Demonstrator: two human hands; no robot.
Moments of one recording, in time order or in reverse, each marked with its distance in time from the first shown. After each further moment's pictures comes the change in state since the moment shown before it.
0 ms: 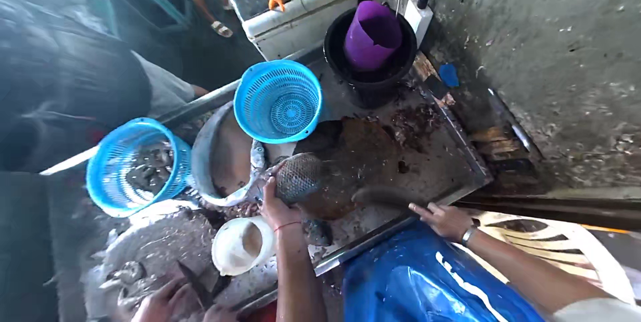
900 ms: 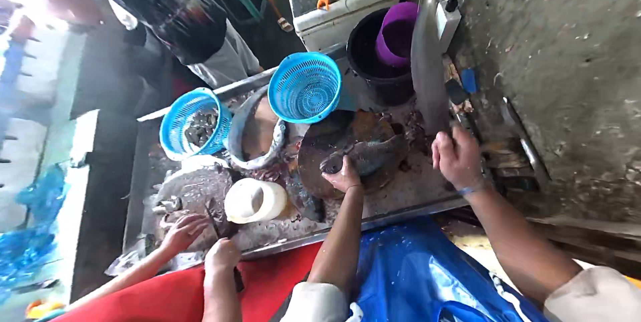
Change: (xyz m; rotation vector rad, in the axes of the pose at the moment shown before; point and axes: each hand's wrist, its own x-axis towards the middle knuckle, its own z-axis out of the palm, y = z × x) left_hand -0.093 -0.151 0.101 0.559 0.402 0.108; right_hand 0.045 0.007 -0.185 0.776 0.727 -0.117
